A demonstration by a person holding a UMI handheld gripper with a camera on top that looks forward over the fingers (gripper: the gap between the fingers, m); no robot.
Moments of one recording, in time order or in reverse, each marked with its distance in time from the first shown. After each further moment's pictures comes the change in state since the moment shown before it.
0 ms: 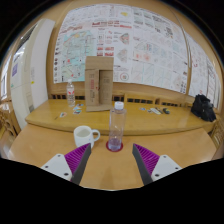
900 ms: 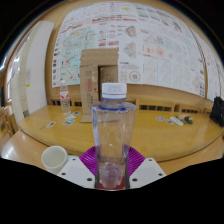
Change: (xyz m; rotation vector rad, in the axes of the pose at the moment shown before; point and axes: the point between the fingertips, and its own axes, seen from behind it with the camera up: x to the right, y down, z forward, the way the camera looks) arm 0.011 -0.038 0.213 0.100 -0.153 -0.009
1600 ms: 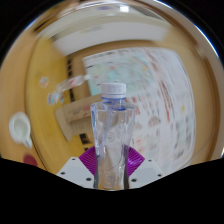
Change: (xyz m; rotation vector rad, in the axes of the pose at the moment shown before) arm -0.020 -0.224 -0.083 0.212 0.369 -1.260
